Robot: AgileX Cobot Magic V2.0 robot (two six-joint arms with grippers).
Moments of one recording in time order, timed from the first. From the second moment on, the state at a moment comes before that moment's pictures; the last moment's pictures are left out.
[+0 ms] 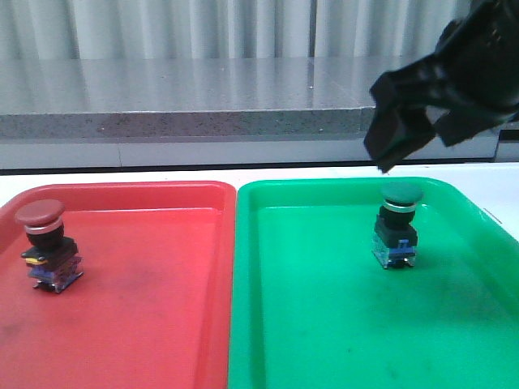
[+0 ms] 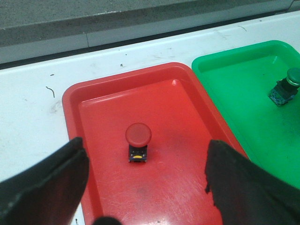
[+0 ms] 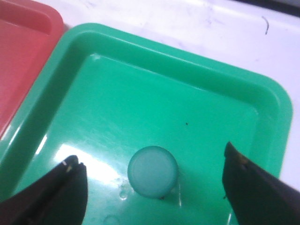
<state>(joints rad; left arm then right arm) -0.33 0.62 -0.76 -0.03 0.78 -0.06 0.38 1.35 -0.83 0.07 0.31 0.01</state>
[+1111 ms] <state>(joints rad) -0.33 0.62 -0.76 -0.03 0.78 -0.06 0.38 0.62 -0.73 0.00 0.76 0.01</state>
